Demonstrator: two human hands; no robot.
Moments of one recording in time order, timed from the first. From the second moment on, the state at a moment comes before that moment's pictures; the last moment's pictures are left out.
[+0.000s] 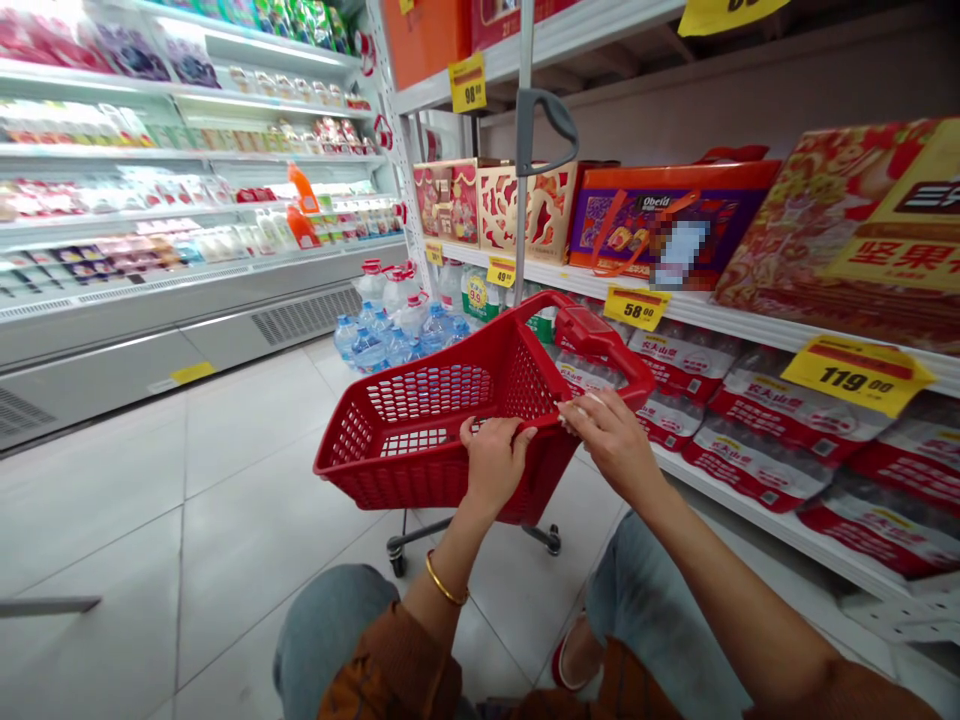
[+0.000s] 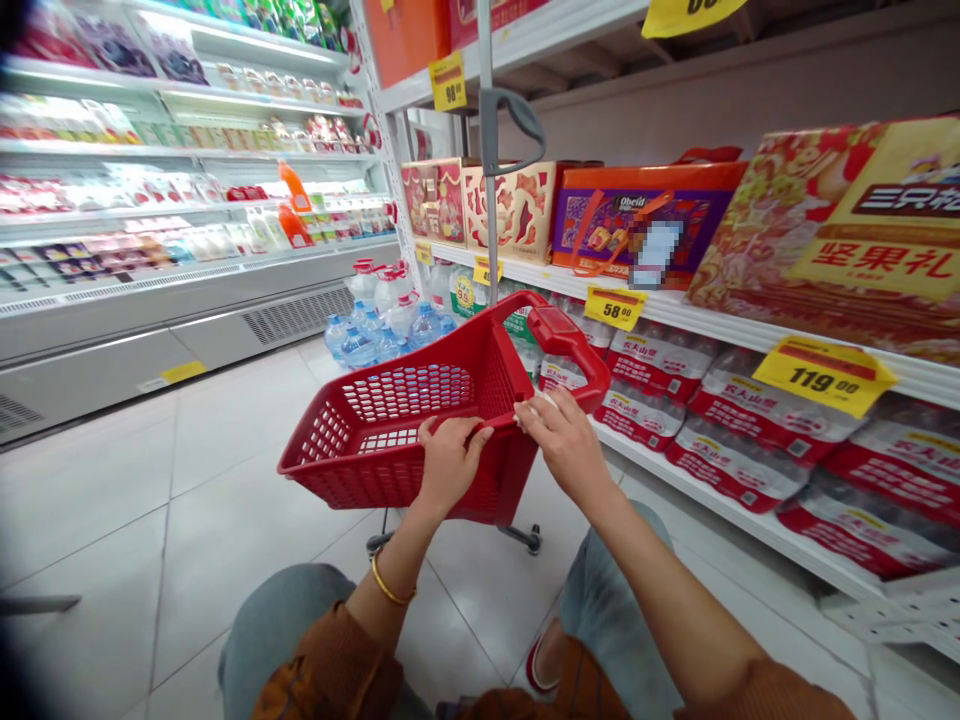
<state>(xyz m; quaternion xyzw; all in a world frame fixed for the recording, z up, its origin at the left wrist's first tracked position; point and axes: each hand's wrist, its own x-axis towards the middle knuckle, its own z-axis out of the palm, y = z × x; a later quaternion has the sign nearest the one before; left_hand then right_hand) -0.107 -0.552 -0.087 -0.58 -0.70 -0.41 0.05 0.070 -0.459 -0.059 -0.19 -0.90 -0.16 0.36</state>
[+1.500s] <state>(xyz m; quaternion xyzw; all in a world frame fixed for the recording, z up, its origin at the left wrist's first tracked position) -0.087 -0.541 -0.082 -0.55 -0.65 -0.52 0.00 0.089 -0.464 -0.052 -0.21 -0.88 -0.21 0.37</state>
